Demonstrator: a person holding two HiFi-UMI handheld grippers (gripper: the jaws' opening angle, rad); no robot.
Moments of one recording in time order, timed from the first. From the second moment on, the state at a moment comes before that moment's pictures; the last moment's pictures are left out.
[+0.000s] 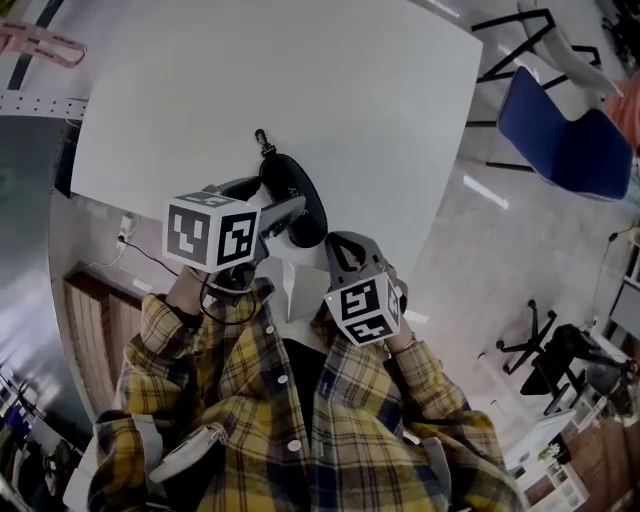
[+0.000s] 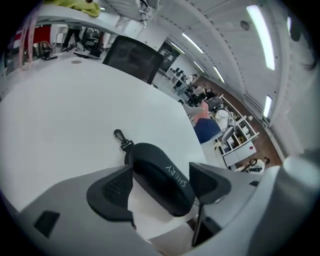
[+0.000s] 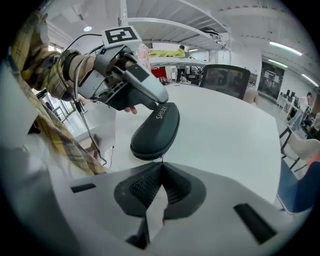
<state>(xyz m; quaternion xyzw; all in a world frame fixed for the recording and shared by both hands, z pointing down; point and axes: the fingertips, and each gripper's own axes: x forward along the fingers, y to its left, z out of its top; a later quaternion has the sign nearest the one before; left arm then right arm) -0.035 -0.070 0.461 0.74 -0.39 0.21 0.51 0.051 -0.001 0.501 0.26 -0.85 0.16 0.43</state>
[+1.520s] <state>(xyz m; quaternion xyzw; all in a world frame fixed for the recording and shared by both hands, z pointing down) -0.057 -0.076 0.478 0.74 -0.43 0.26 0.45 -0.013 -0.073 0.503 0.13 -0.88 0.09 0.44</state>
